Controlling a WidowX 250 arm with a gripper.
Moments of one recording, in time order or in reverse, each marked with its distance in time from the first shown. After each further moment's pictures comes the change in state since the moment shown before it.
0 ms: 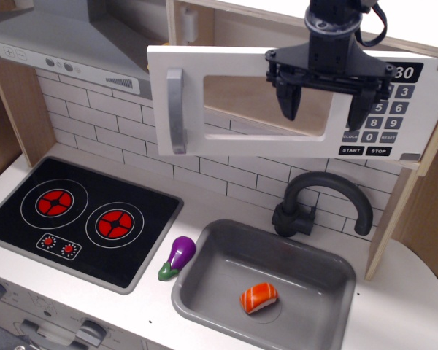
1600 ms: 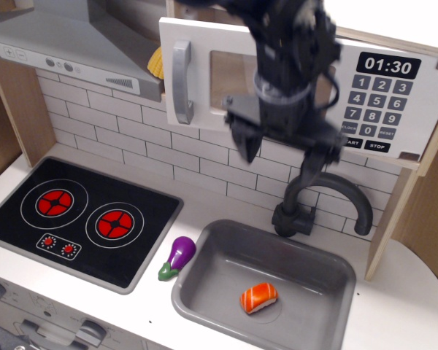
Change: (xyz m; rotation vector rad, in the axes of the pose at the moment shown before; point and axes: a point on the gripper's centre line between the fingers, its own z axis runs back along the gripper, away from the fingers) arm -0.058 0.033 -0.026 0.057 0.010 -0.123
